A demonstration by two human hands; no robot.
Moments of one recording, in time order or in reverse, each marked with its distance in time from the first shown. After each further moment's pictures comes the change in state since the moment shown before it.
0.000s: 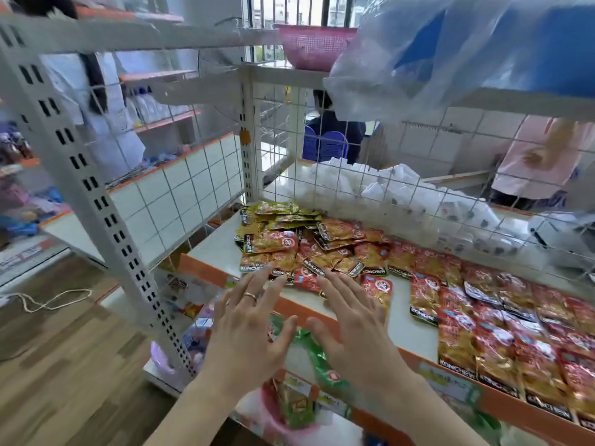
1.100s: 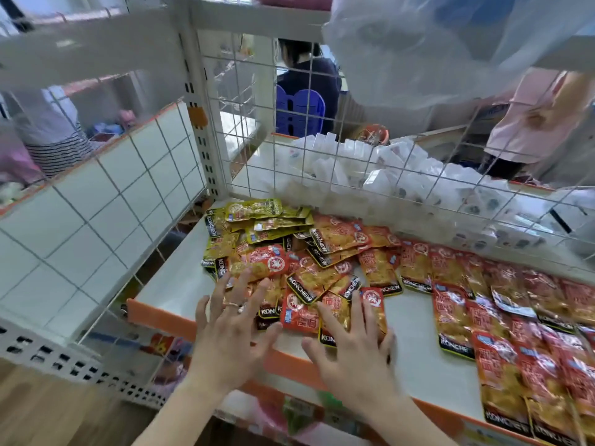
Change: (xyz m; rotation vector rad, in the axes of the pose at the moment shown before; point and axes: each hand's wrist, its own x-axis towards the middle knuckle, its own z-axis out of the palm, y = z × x) left_hand 0.117 -0.103 0.094 0.113 -0.197 0.057; right_hand 0.087 0.045 0.074 -0.125 -0.309 0.542
